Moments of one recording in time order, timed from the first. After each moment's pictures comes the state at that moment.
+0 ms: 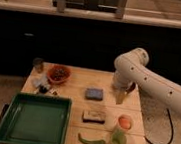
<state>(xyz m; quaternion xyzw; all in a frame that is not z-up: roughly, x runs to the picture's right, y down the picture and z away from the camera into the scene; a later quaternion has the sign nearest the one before) 0.167 0.063 0.752 -0.27 -0.01 -0.07 0.96</state>
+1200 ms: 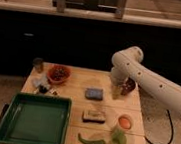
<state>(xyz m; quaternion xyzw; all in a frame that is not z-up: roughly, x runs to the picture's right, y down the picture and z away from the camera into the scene) 0.150 0.053 0.795 -0.27 -0.04 -0.08 0.96</state>
